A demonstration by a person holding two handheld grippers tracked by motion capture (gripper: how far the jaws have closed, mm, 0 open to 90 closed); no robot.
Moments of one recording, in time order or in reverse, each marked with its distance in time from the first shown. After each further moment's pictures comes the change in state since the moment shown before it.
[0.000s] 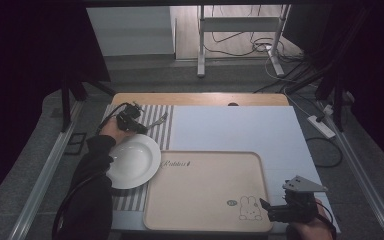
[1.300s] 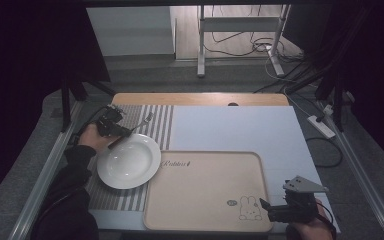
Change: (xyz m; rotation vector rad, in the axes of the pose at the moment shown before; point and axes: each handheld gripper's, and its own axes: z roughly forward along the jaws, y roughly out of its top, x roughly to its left) left arm -0.023 -0.048 -0.057 -0.032 0.013 -0.073; right arm 0.000 0.000 -0.001 -0.008 0.005 0.000
